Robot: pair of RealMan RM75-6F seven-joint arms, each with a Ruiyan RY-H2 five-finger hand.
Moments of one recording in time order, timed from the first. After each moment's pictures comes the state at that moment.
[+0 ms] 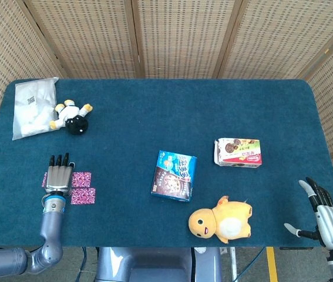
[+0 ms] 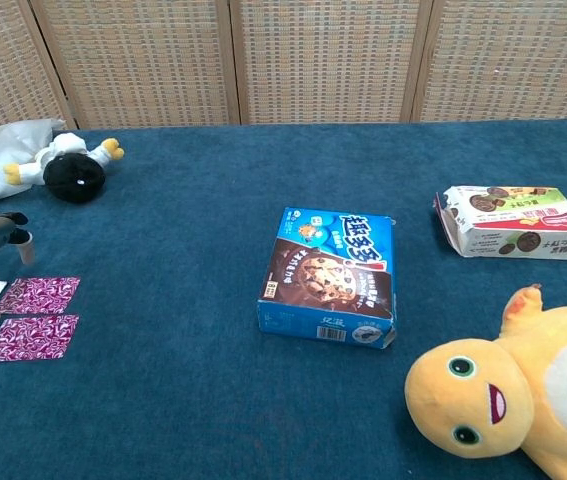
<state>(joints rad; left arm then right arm) -0.66 -1.57 -0.11 -1.59 0.50 1.30 1.04 0.03 -1.06 0.01 -1.71 -1.50 1.43 0.27</state>
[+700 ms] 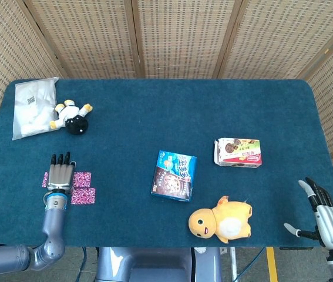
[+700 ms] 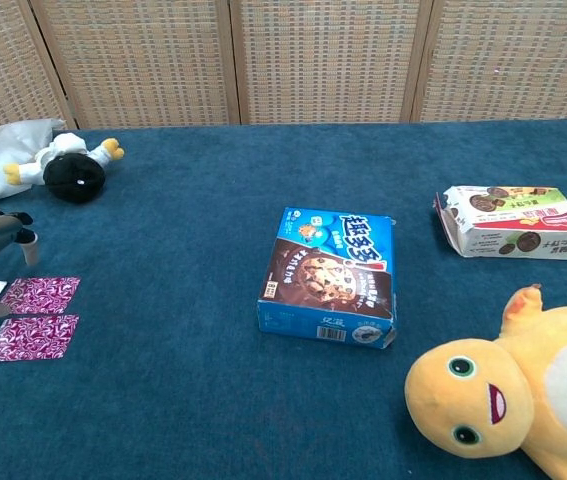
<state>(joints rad) -0.68 -1.58 -0.12 -1.57 0.46 1.28 1.06 0.03 -1.06 0.01 -1.71 -1.50 1.42 0.27</state>
